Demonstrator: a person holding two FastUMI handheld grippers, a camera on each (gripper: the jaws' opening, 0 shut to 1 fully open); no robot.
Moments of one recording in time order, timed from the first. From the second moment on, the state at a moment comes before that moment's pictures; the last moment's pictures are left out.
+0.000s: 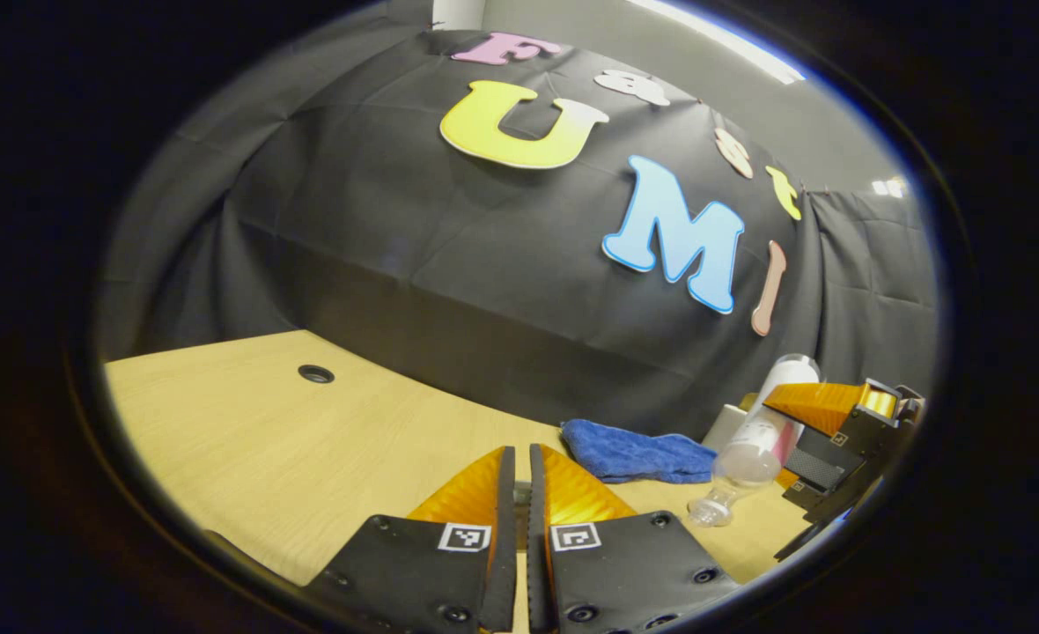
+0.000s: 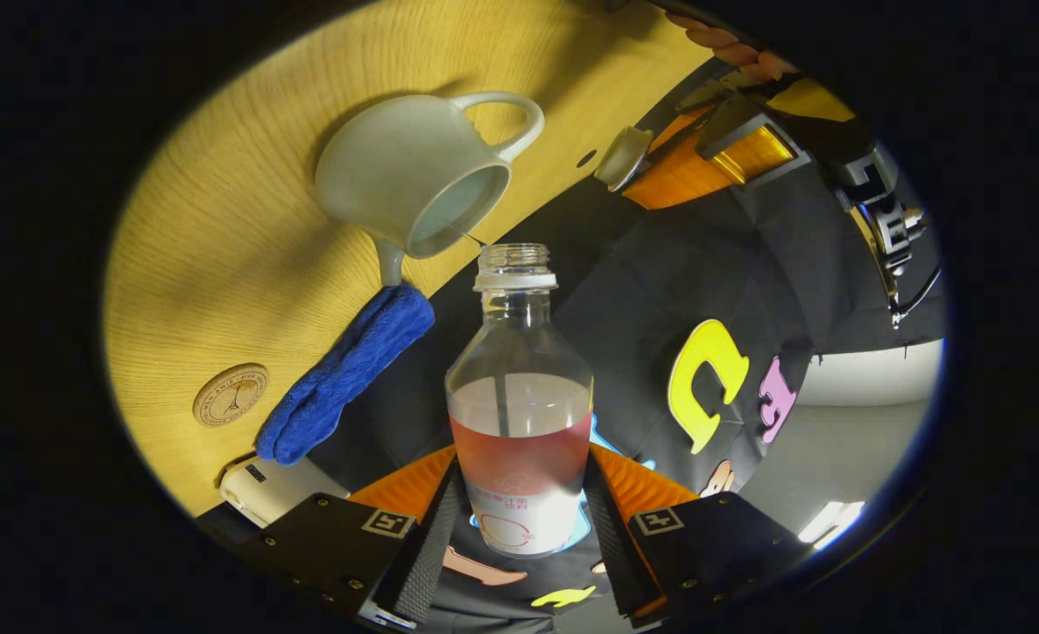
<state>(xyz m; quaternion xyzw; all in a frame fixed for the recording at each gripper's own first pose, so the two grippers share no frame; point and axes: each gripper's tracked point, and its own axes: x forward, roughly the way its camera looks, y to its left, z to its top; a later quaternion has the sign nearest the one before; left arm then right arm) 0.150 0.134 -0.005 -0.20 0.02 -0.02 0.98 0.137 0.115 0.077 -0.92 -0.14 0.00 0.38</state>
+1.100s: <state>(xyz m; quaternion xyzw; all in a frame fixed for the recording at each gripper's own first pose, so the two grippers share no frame) 0.151 0.120 -0.011 -0.18 0.02 -0.02 0.98 0.155 0.031 0.006 -0.46 0.07 0.07 0.88</state>
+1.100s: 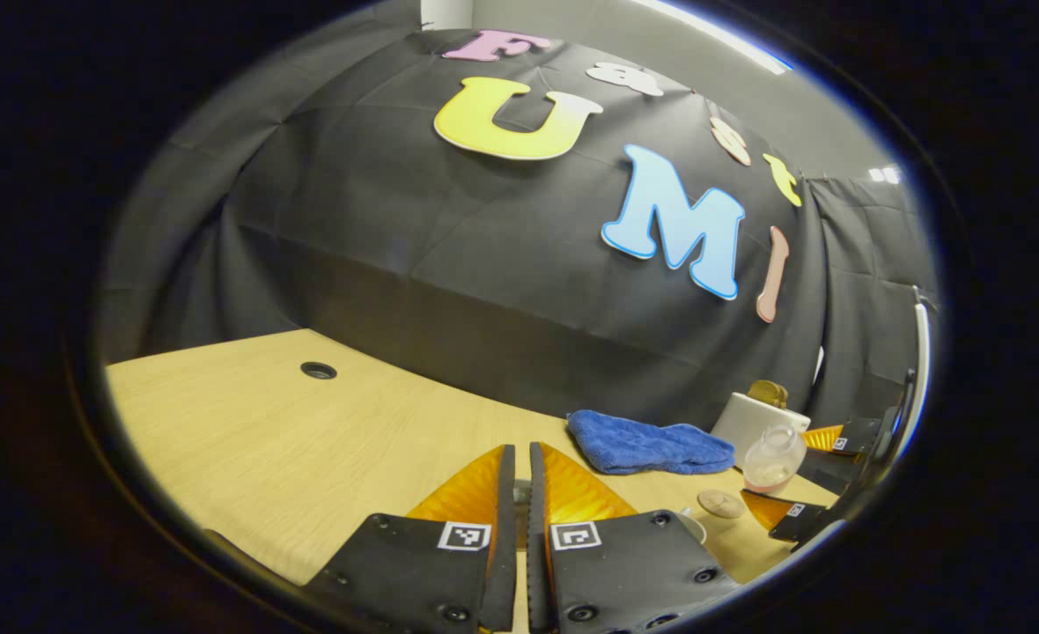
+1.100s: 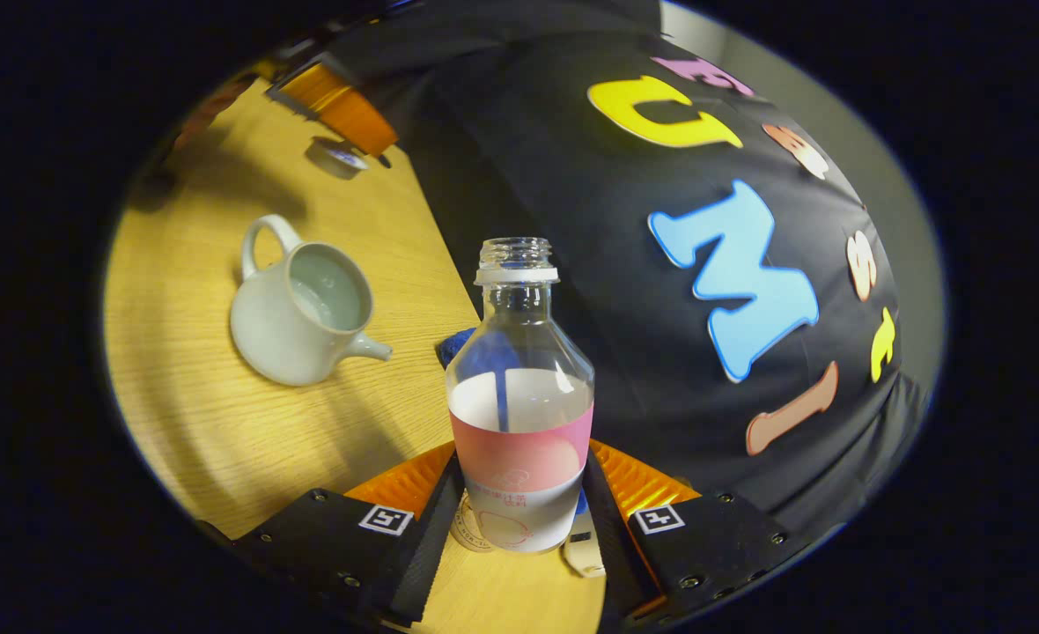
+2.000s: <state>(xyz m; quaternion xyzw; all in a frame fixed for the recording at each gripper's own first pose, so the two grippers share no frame) 0.150 0.090 -0.009 -0.15 0.02 -0.05 0.99 0.225 -0.038 -0.009 -0.03 0.10 0.04 0.99</state>
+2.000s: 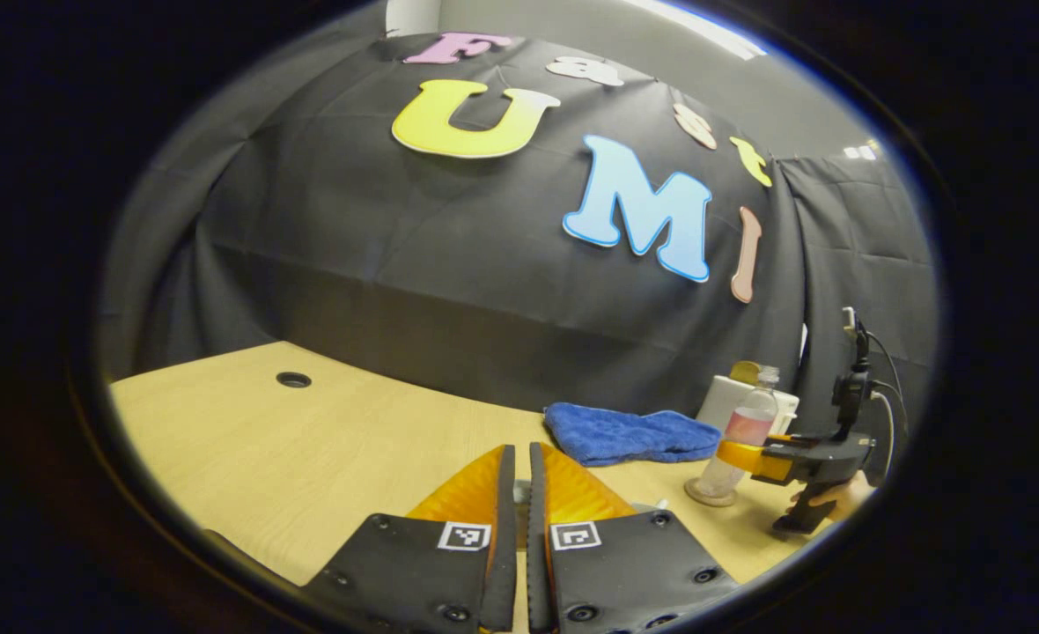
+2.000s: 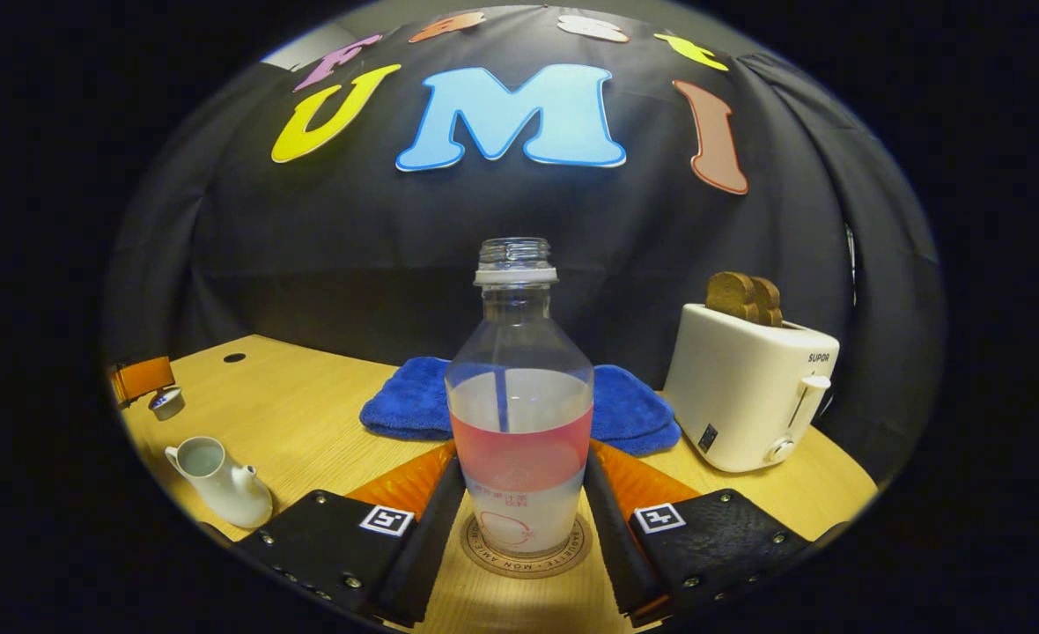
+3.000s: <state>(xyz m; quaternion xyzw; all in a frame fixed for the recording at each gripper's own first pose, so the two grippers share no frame) 0.142 0.044 -0.001 -0.13 0.02 -0.09 0.99 0.112 -0.022 0.006 -0.02 0.05 0.02 1.00</state>
